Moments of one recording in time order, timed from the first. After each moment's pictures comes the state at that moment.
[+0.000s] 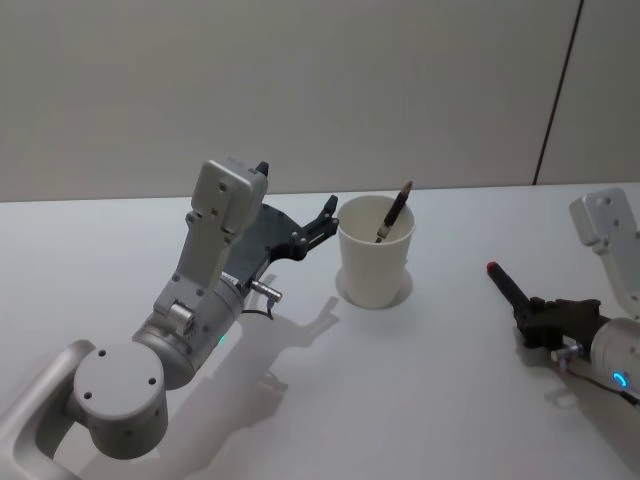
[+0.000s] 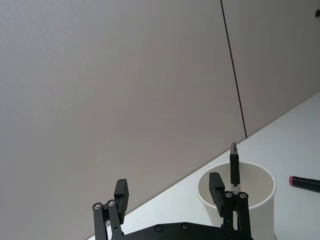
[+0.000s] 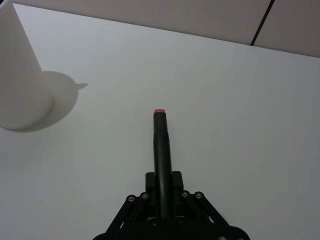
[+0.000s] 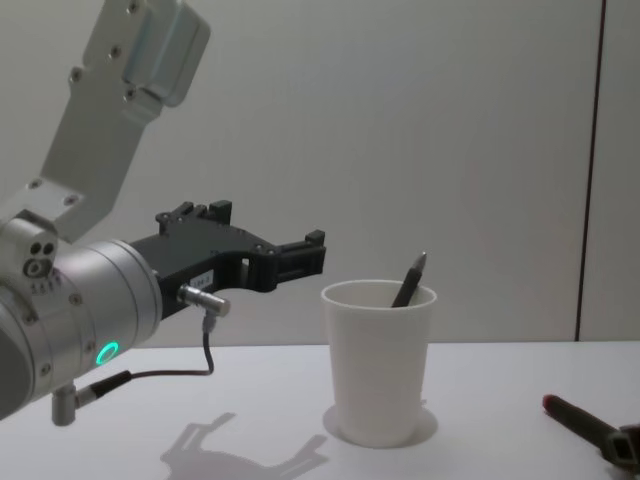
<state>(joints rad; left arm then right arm) -0.24 0.38 0.45 -1.63 -0.20 0.01 -0.01 0.13 0.30 -0.21 -1.66 0.20 0.71 0.14</state>
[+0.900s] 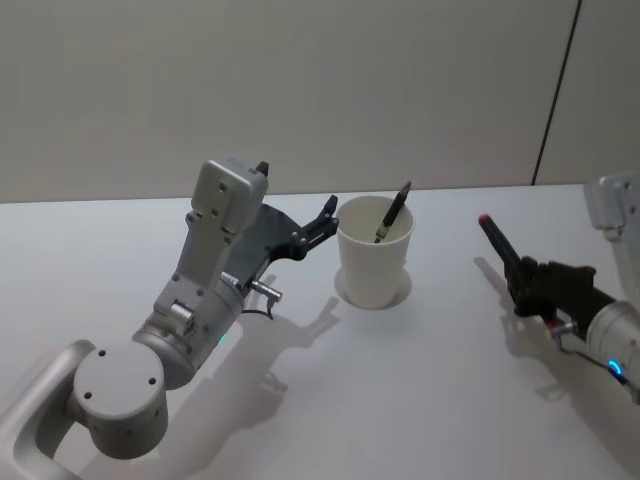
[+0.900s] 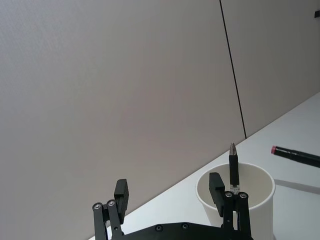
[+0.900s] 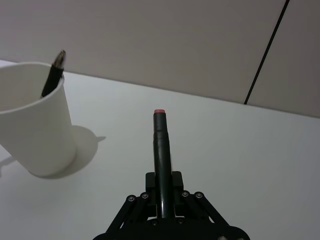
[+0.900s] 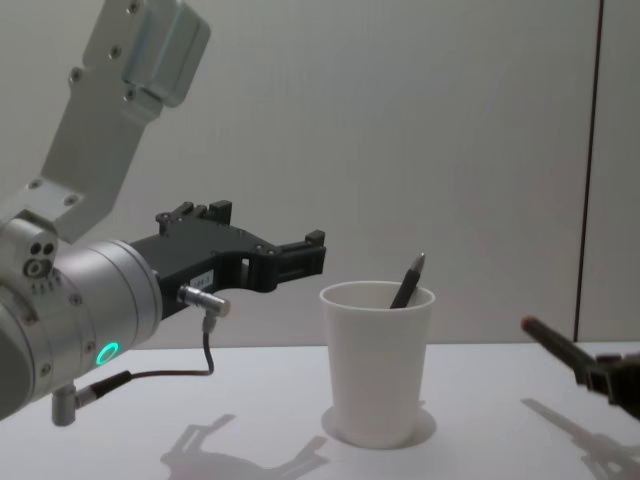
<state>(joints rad) -0.24 0.38 0.45 -1.63 -0.20 0.01 -0.01 0.11 0.29 -0.20 -1.68 0.21 0.49 0.14</state>
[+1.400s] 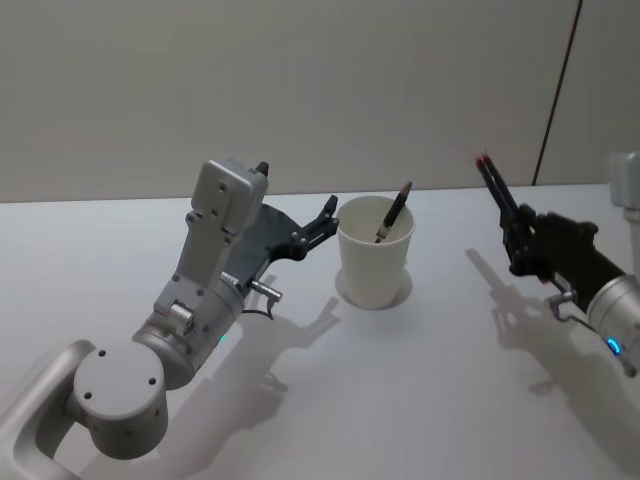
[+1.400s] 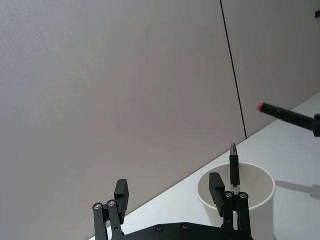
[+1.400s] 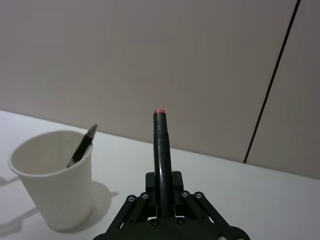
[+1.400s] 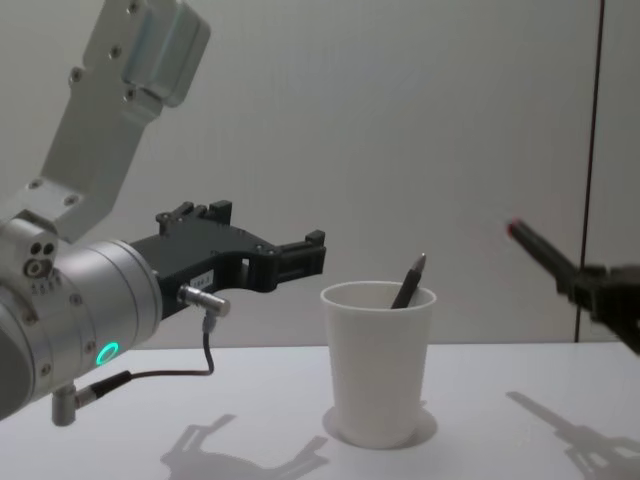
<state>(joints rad) -0.24 0.38 0.45 -1.63 -0.20 0.01 -0.01 0.10 0.28 -0.20 -1.71 0.21 0.27 0.14</state>
